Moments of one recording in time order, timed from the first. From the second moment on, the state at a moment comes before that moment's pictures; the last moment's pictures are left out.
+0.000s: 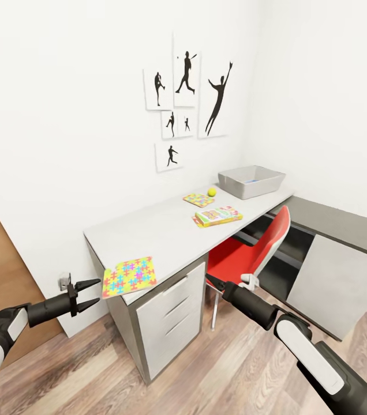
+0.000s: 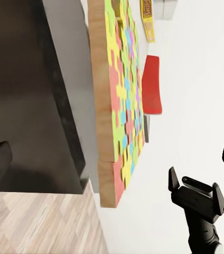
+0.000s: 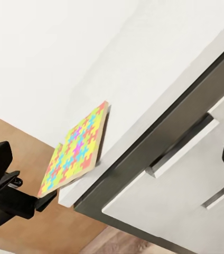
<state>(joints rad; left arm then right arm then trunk) -0.80 0.36 0.44 -0.34 0.13 0.92 -1.25 -0.42 -0.32 0.48 -1.44 -1.24 0.30 0.09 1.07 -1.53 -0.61</state>
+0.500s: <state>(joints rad) -0.80 0.36 0.44 -0.32 0.13 0.92 -1.25 -0.42 -0.31 0.48 -1.44 -1.24 0.30 0.09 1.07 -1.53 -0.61</state>
